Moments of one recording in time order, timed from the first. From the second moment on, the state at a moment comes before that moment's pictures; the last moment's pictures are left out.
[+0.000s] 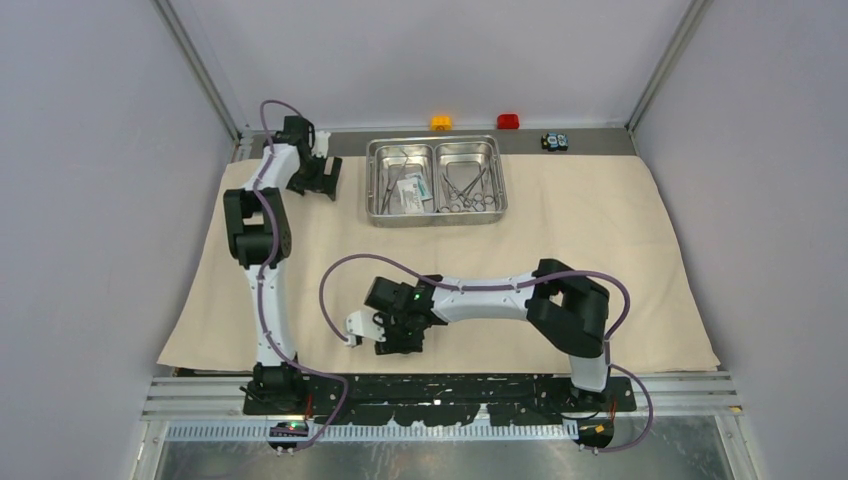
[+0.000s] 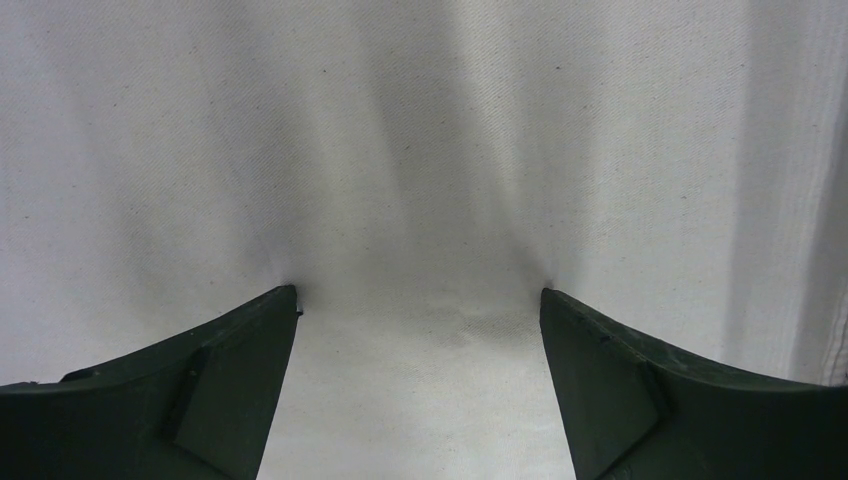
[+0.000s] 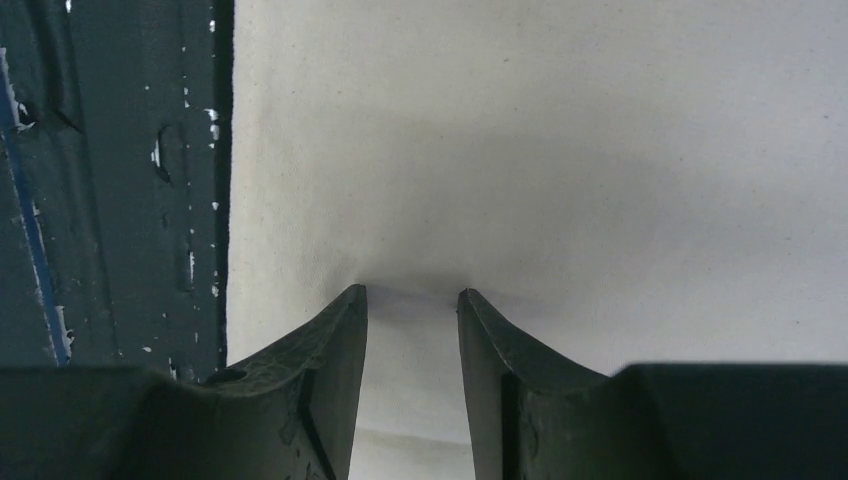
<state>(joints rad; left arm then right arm) 0.02 2.36 1.99 -0.76 0.09 0.20 1.23 1.91 1.26 -0.53 -0.21 -0.49</state>
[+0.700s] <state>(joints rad) 0.02 2.40 2.08 -0.84 0.08 0.20 1.34 1.88 1.24 -0.57 -0.24 -0.50</state>
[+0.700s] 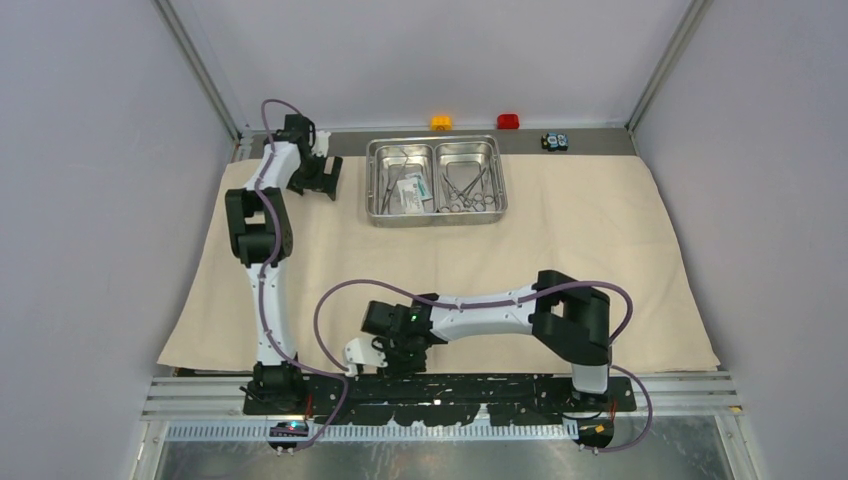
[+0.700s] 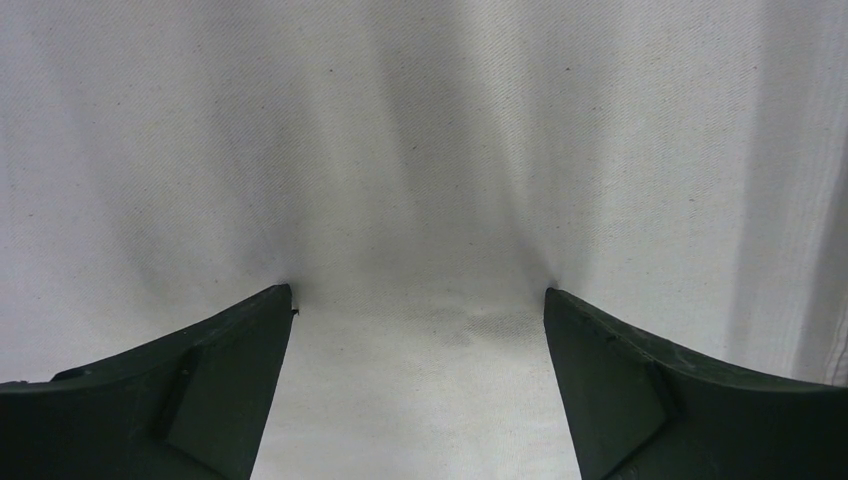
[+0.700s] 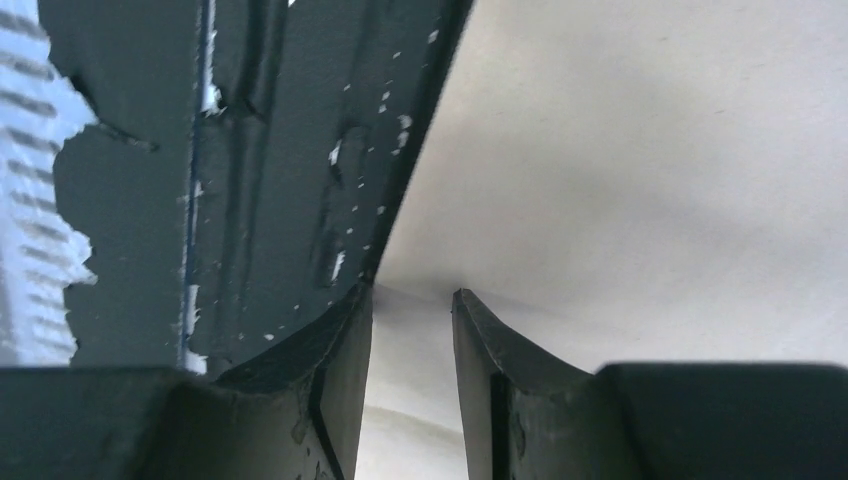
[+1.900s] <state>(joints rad) -0.17 2.02 1.90 -0.63 0.34 0.02 0.53 1.67 1.56 -0.62 0.07 -0.10</state>
